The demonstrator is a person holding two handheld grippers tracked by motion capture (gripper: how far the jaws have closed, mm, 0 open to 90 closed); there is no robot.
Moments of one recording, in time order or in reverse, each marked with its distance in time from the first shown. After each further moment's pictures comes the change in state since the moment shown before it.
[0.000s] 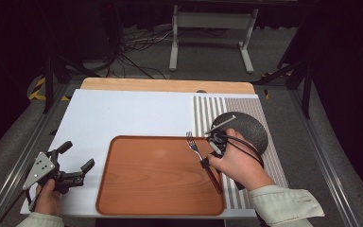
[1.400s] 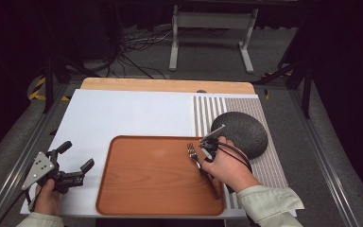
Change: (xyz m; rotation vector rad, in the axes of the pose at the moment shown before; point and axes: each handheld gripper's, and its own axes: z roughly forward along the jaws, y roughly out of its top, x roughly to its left) left arm 0.000 0.000 -0.001 -0.005 0.002 -0.003; right arm -0.011 -0.001 0.054 0.124 -0.073 0.090
